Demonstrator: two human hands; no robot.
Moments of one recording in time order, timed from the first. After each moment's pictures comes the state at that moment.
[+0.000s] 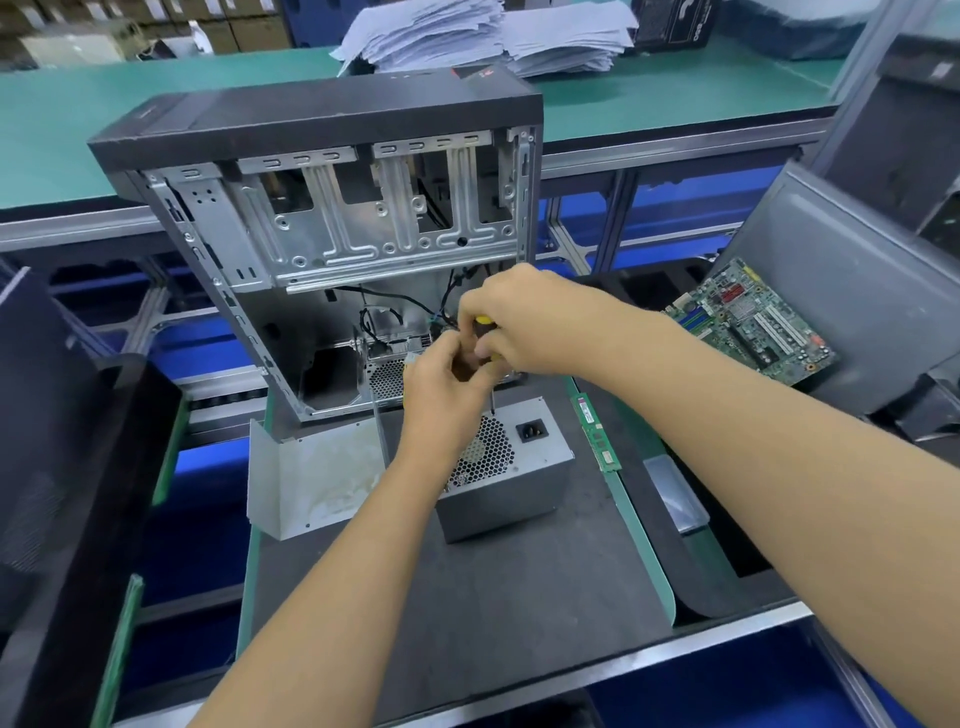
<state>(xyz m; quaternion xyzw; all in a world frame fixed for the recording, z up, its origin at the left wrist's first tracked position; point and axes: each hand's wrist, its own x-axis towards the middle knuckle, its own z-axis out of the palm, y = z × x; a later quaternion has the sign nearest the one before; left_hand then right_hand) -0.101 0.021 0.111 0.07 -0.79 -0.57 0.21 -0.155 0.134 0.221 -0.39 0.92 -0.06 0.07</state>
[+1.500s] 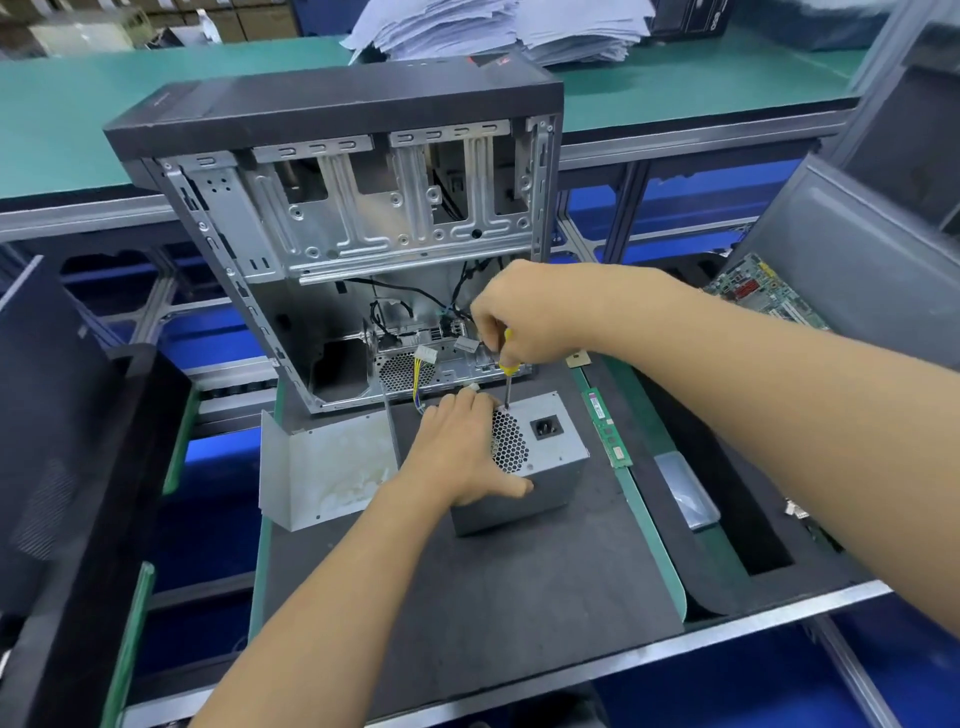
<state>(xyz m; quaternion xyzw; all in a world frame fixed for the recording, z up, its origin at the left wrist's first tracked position) -0.083 0.004 0.066 -0.04 -0.99 -0.13 -0.05 -0.160 0.117 0.236 -0.40 0.90 0.08 0.13</state>
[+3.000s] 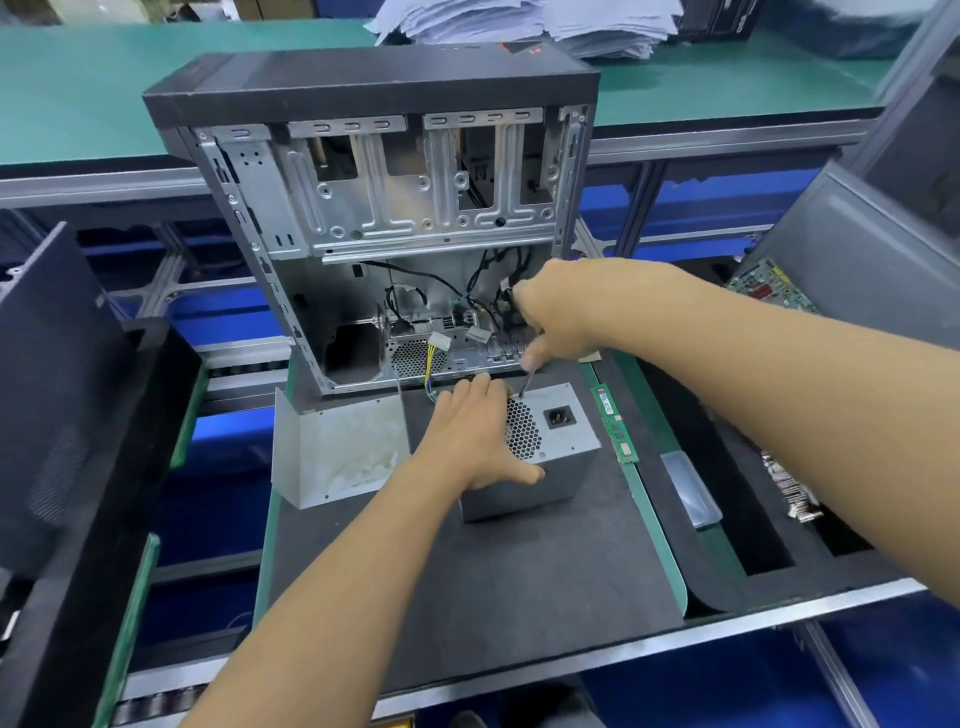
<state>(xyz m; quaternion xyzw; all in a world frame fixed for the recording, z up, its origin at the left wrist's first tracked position) -0.081 0.005 0.071 -0.03 -0.99 -0.15 -0.06 -0.155 0.112 0.235 -0.33 0.92 0.18 0.14</state>
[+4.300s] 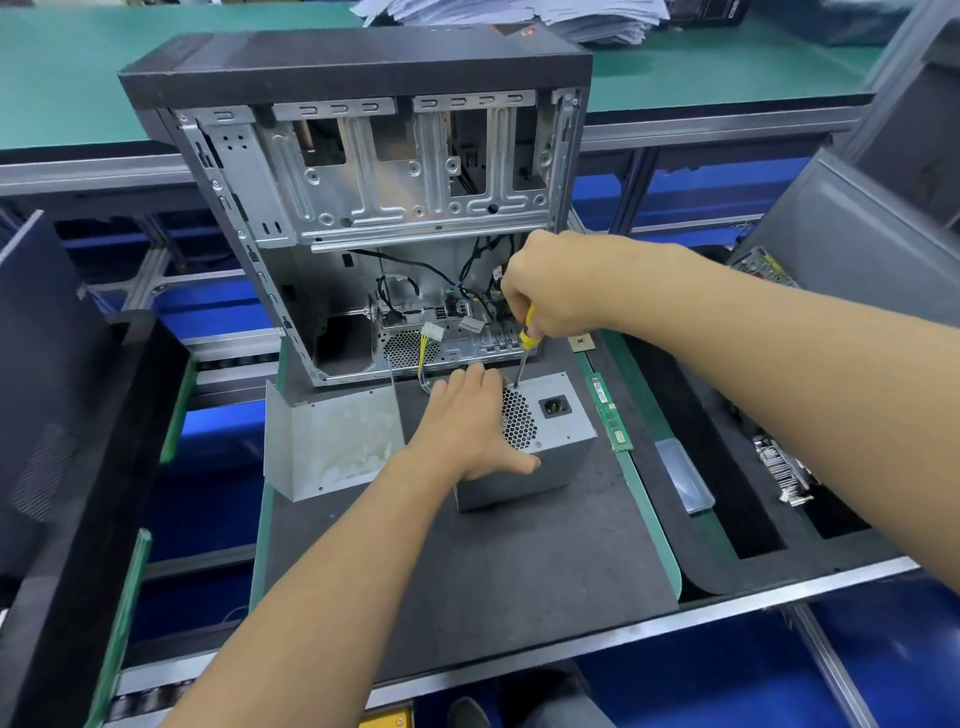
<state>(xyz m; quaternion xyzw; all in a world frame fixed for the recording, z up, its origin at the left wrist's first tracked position) -0.080 0.006 0.071 -0.04 -0.99 -0.14 -0.05 -0.157 0.118 0.236 -0.40 0.90 0.16 0.07</state>
